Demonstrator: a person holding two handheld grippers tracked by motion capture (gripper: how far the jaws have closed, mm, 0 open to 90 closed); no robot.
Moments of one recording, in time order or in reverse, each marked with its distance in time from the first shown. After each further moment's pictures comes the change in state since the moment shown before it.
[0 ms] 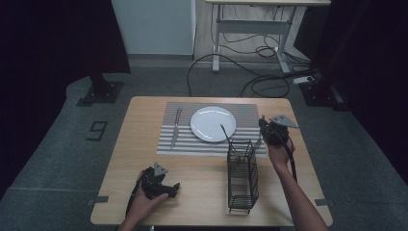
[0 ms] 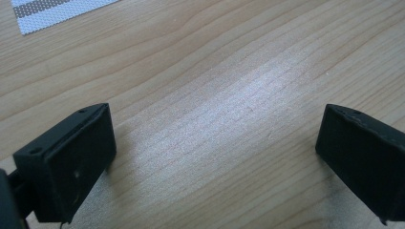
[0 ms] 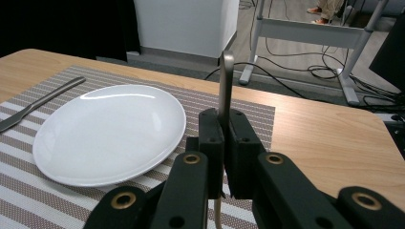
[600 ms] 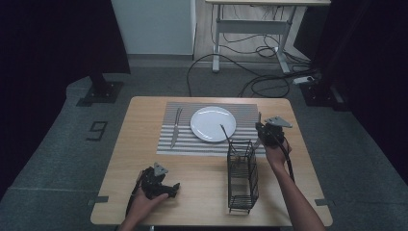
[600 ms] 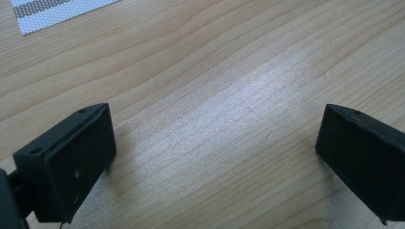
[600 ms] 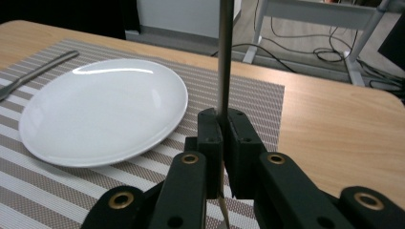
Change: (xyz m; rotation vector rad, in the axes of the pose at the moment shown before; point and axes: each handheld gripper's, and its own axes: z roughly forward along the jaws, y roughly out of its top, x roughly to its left) left arm 0.000 0.000 0.000 0.000 0.000 0.000; right arm 0.000 -0.015 0.020 0.089 0.004 -0.003
